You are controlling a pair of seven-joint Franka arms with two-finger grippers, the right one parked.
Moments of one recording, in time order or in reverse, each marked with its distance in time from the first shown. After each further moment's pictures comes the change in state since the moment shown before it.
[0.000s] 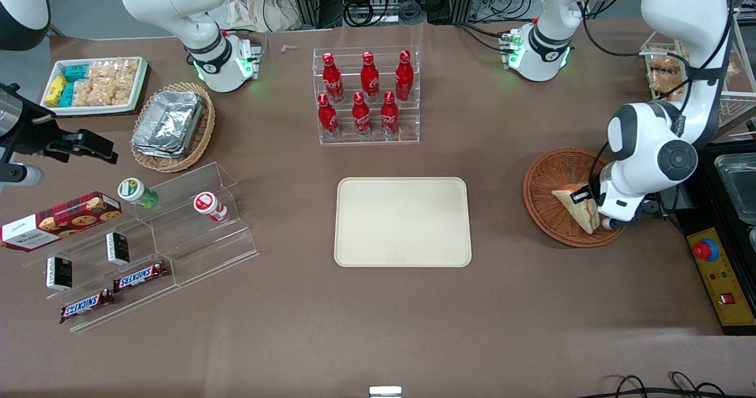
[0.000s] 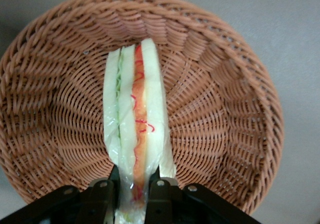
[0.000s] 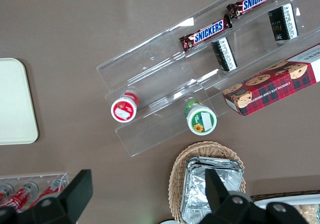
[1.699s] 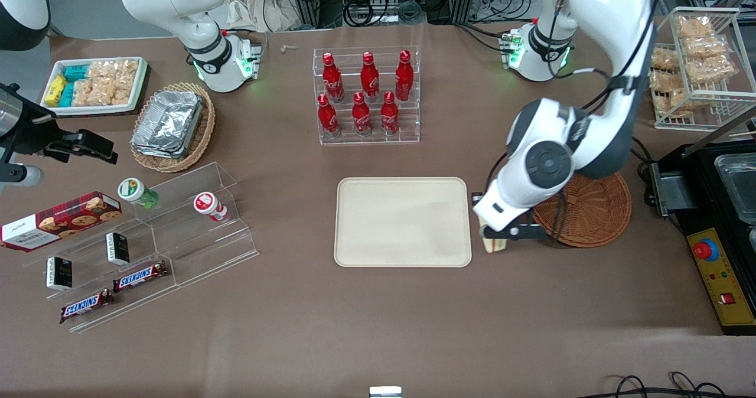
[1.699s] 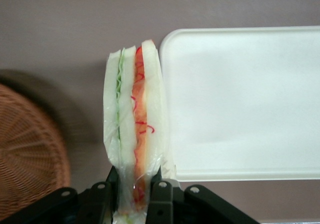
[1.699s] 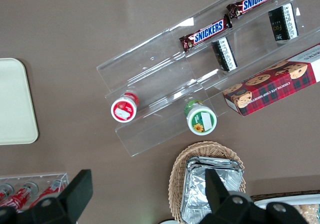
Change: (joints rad) arm -0.333 0.202 -0.127 0.529 -0.002 -0.321 -0.004
